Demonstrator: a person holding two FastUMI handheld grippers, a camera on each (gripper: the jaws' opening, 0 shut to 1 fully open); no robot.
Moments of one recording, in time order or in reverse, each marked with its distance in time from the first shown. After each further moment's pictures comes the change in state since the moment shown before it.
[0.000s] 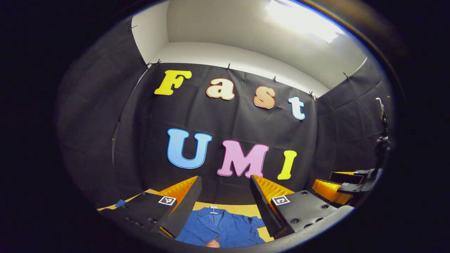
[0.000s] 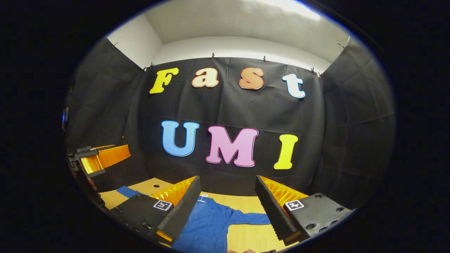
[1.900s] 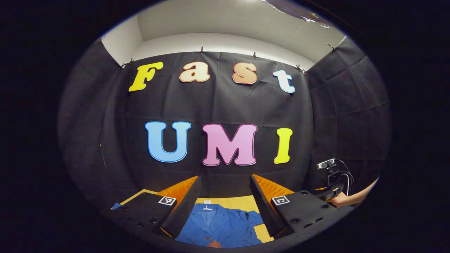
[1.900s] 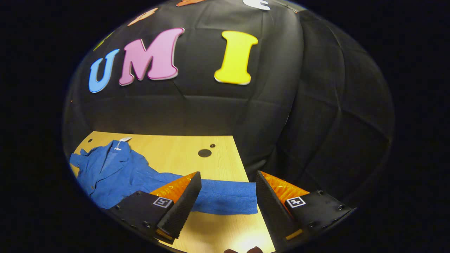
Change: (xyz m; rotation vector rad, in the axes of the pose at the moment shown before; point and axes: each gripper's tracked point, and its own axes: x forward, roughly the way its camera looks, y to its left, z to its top) left arm 0.108 -0.116 -0.057 0.148 0.154 0.015; right arm 0.221 -0.321 -0.380 0.075 0.634 -0.236
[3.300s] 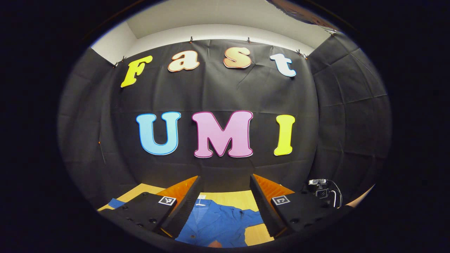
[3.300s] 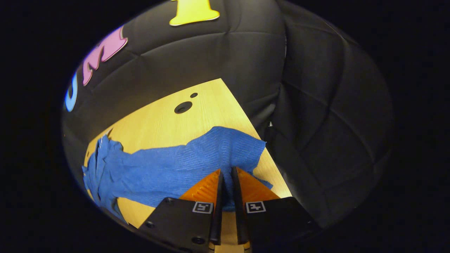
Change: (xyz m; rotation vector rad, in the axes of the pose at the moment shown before) left arm 0.052 -0.055 -0.012 0.005 0.081 0.060; right arm 0.092 -0.006 -0.108 0.270 0.326 0.045
